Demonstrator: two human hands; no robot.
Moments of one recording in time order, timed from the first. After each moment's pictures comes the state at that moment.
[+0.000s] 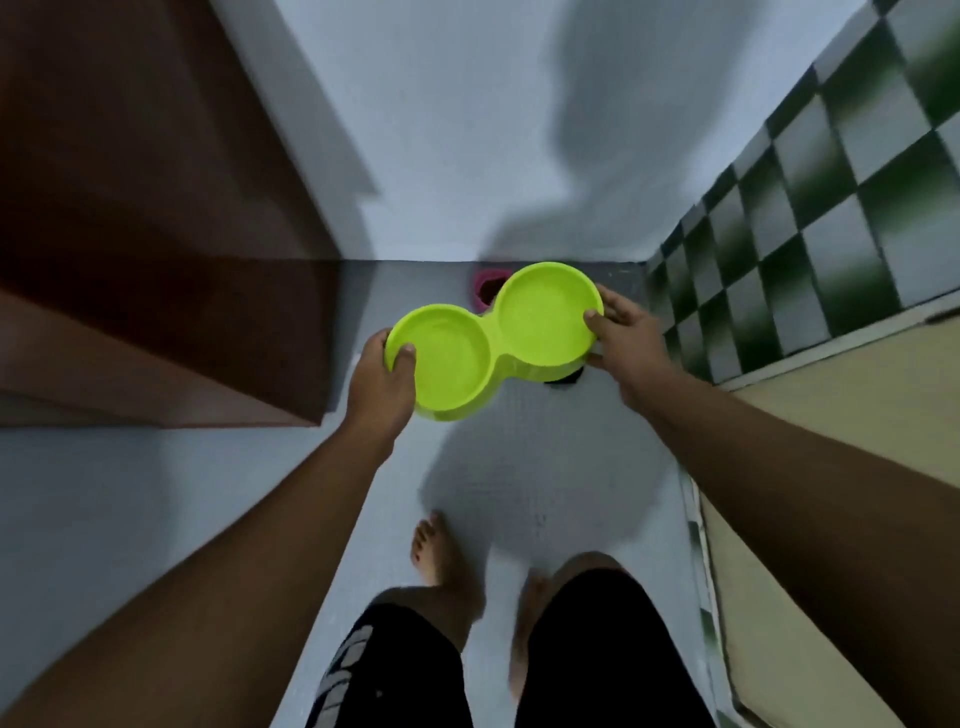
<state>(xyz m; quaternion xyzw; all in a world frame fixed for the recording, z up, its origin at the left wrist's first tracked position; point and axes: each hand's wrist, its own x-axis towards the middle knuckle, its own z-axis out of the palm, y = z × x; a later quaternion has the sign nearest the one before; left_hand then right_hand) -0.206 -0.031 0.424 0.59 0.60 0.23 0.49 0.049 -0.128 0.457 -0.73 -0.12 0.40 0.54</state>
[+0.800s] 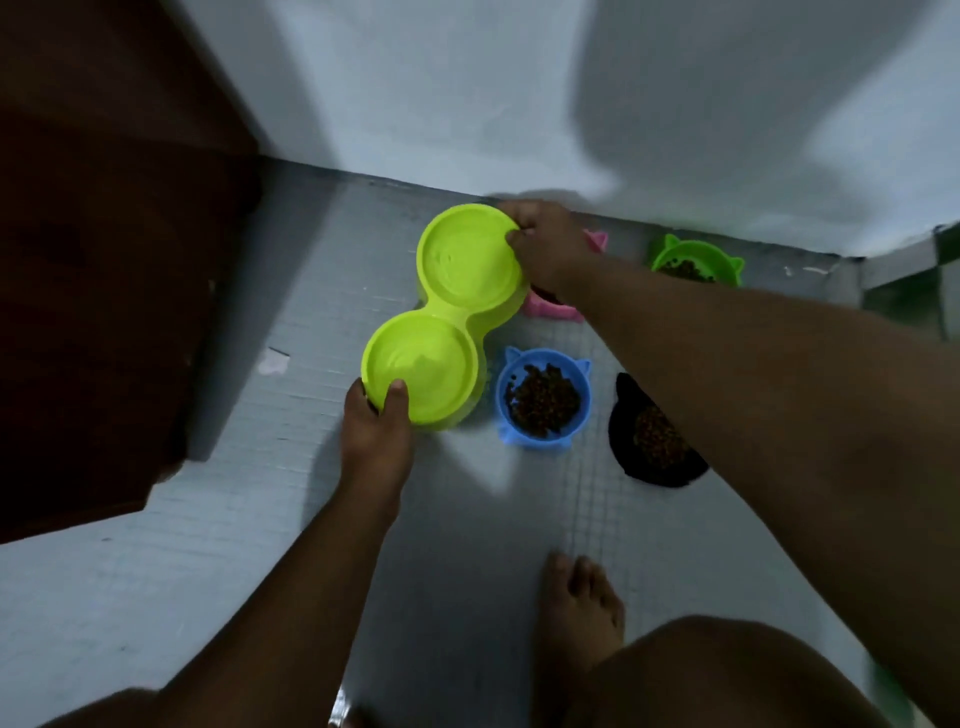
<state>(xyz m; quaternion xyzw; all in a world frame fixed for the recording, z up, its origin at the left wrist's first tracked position) -0.098 0.113 -0.043 0.38 0.73 0.26 0.51 0.151 0.241 -0.036 -0.73 -0.48 0.40 0.27</state>
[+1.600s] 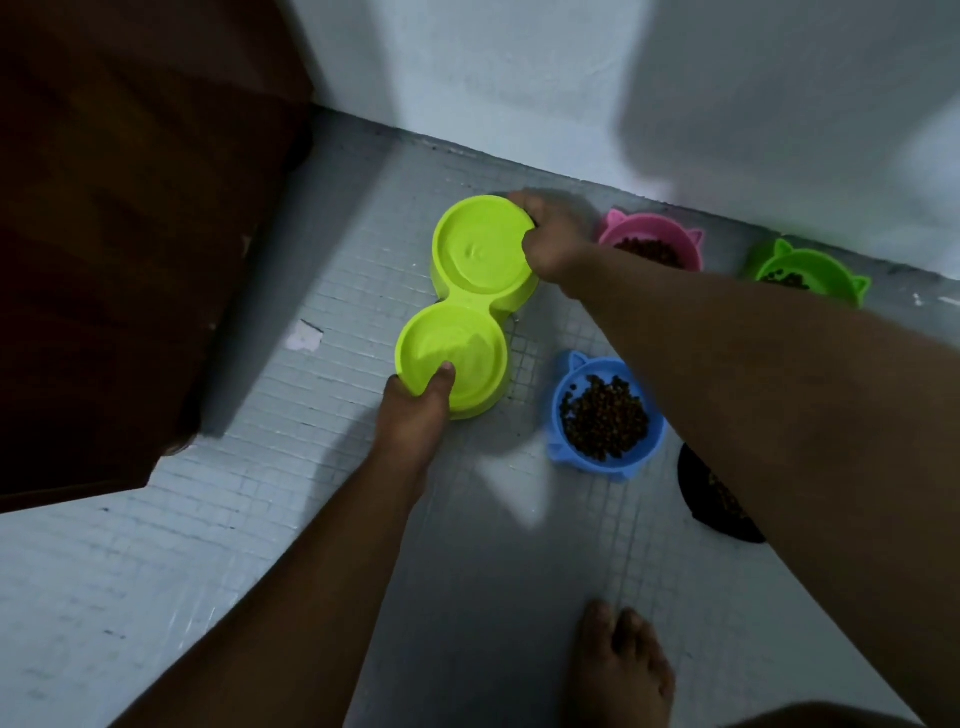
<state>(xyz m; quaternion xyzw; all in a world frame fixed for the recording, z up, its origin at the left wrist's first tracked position) -0.106 0.143 -0.101 0.30 0.76 0.21 0.54 0.099 0.287 -0.109 -0.71 -0.52 0.43 0.20</state>
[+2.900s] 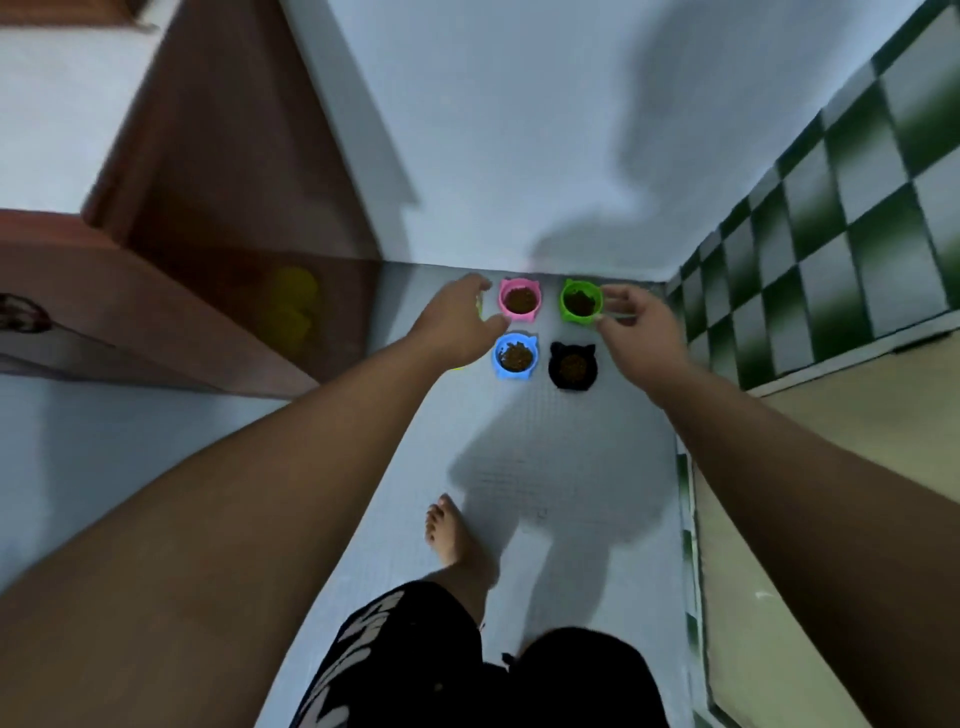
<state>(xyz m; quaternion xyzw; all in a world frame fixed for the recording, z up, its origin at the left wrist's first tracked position) -0.150 -0.038 0.552 0.77 0.51 0.03 0.38 0.045 -0.162 0.557 -0.81 -0.33 0.32 0.36</state>
